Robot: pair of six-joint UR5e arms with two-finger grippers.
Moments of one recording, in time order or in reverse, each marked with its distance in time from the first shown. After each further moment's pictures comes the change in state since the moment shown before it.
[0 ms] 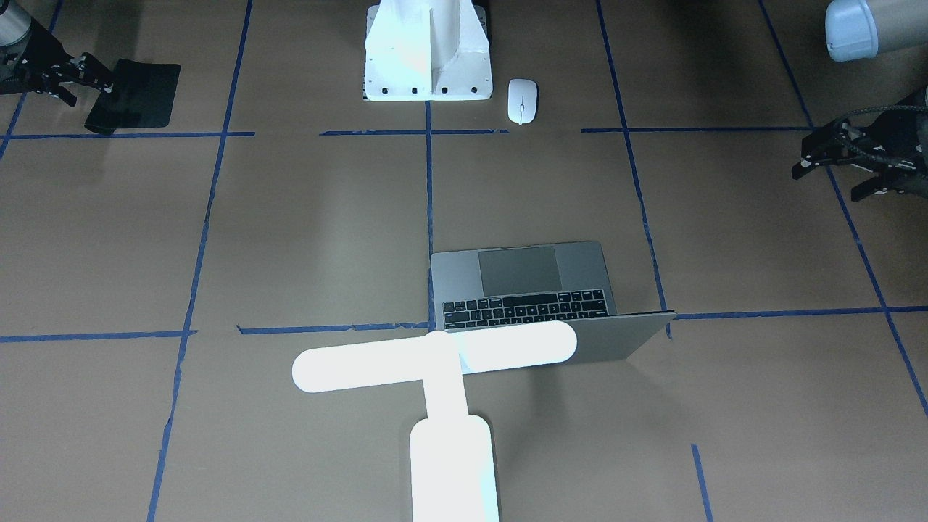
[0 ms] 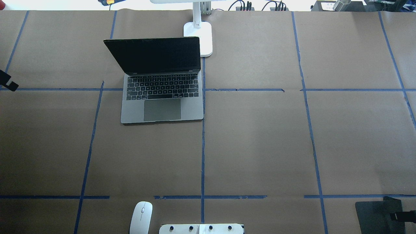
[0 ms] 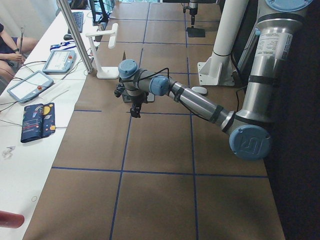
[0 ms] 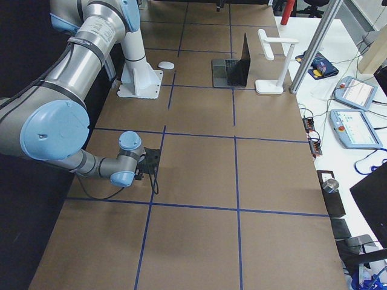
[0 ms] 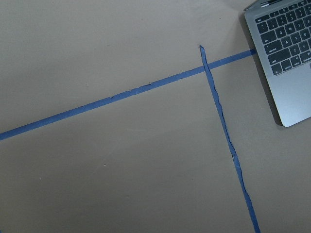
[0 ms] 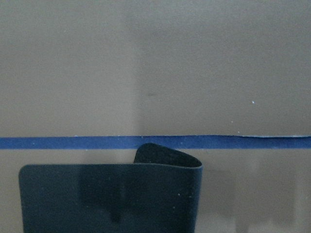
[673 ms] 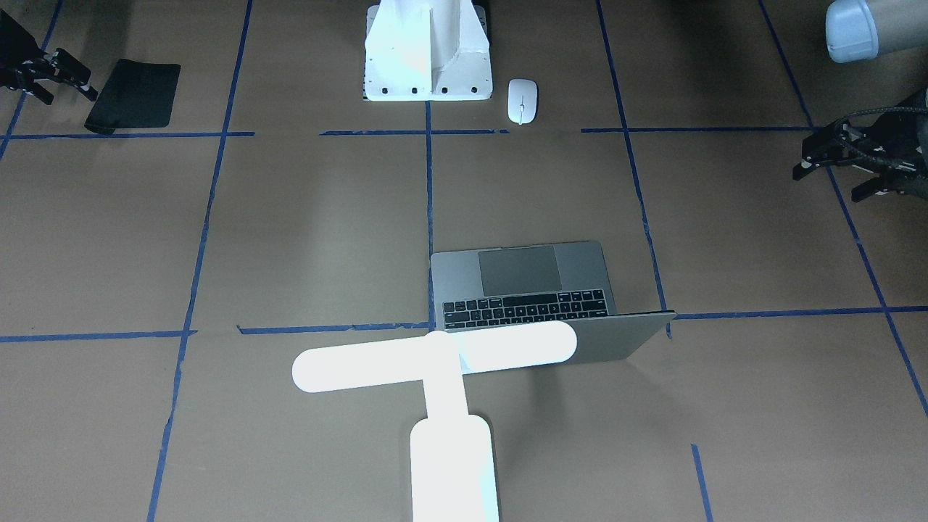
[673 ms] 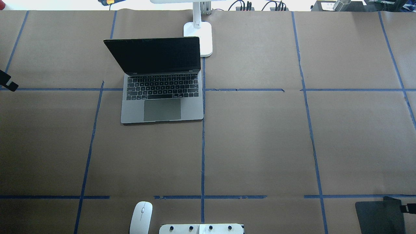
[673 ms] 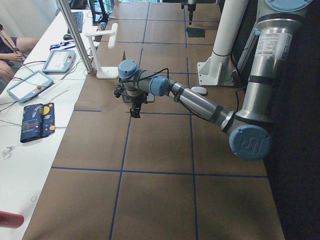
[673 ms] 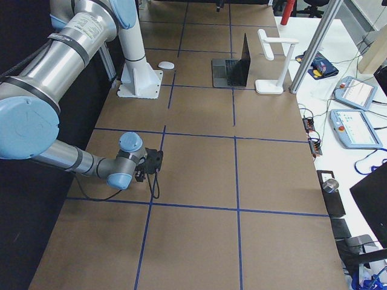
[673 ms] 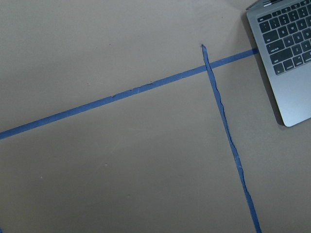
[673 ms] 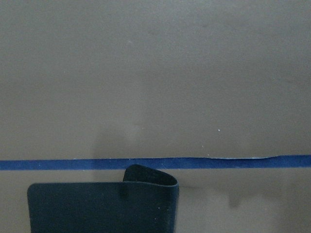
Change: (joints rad) left arm 0.000 0.000 0.006 0.000 0.002 -0.001; right arm 0.175 -0.015 0.016 0.002 0.118 -0.069
